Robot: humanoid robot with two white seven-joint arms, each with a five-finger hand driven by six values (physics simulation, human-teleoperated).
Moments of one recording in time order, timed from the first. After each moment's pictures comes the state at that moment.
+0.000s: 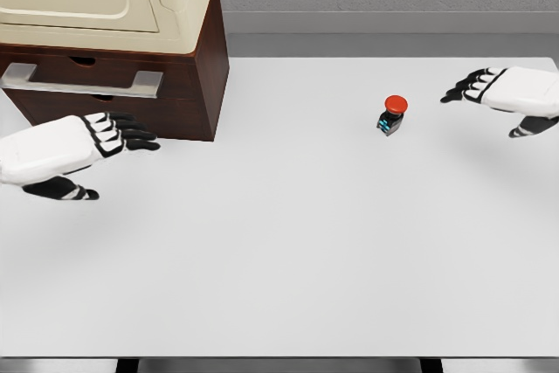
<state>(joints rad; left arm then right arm) -0.57 1.26 -0.83 -1.76 -0.22 -0.61 0.01 -1.33 -1.08 1.67 -1.21 0.25 -0.61 0.00</state>
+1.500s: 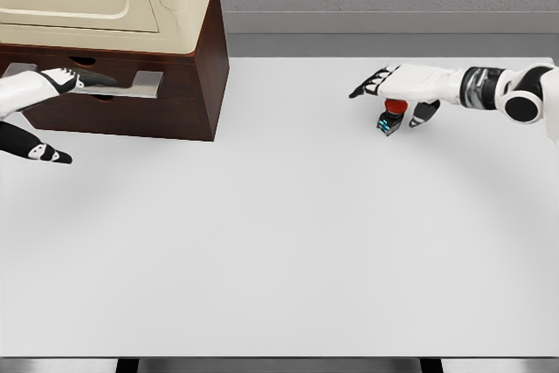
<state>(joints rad) -0.66 1.24 -0.82 -1.54 0.27 -0.61 -0.31 -1.29 -0.58 1.72 -0.79 0.15 -0.61 0.03</state>
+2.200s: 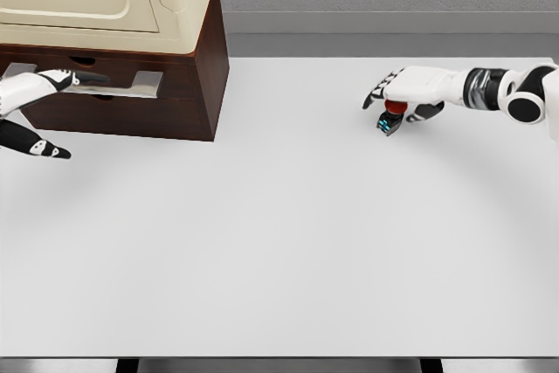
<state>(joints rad) -0.66 1.17 -0.83 -1.41 0.25 -0.61 -0.31 -1.27 -0.59 1.68 -0.77 0.22 -0.61 0.05</state>
